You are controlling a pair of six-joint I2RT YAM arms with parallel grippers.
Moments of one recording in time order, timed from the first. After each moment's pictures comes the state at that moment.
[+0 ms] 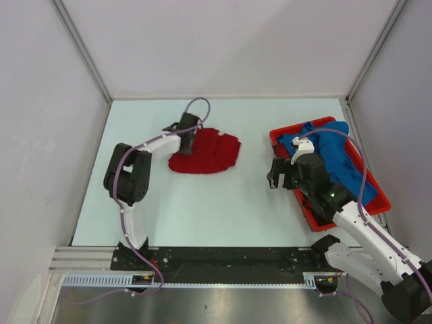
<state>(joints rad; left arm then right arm) -0.44 1.97 1.35 -0.41 -0.37 -0.08 0.53 0.86 0.72 -0.43 0.13 0.34</state>
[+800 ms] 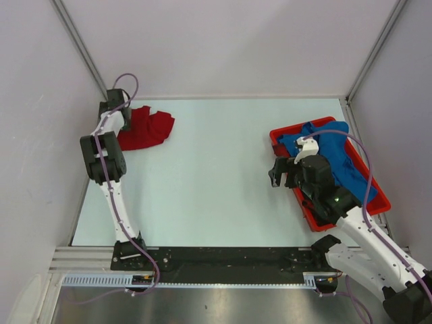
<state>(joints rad) 0.19 2.31 1.86 -0.36 -0.44 0.33 0.52 0.80 0.70 -0.39 0.14 0.32</state>
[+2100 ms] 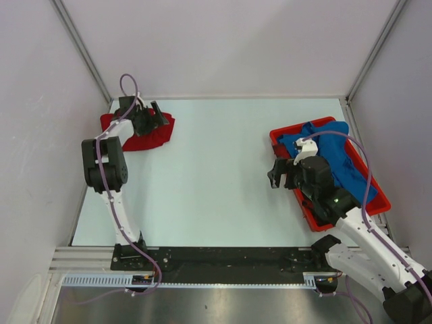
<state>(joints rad) 0.10 2.09 1.55 -0.20 0.32 -0.33 0.52 0.79 0.68 -0.37 0.12 0.32</state>
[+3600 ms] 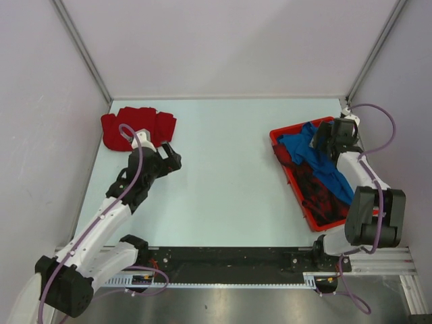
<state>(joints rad) -0.37 0.91 0.68 -0.26 -0.21 -0.58 -0.11 1.44 0.96 -0.18 0.16 0.32</state>
